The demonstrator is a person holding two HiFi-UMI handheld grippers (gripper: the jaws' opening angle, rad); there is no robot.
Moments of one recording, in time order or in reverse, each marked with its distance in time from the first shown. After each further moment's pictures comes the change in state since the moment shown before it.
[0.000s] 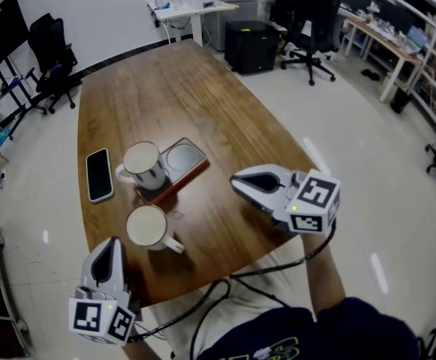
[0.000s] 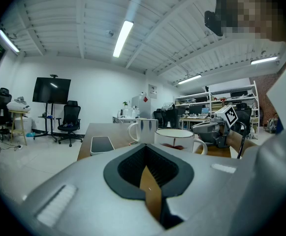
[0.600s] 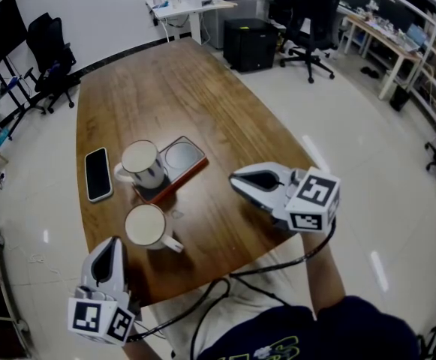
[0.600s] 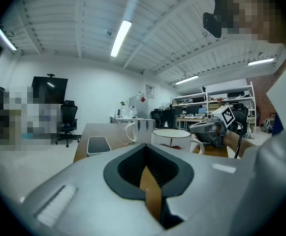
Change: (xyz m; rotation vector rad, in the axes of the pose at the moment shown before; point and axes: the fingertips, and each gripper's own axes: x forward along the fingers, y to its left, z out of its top) left arm 0.002 -0.005 -0.001 0.007 -0.003 -0.035; right arm 0.001 0.000 0.000 -0.001 -0.002 -0.003
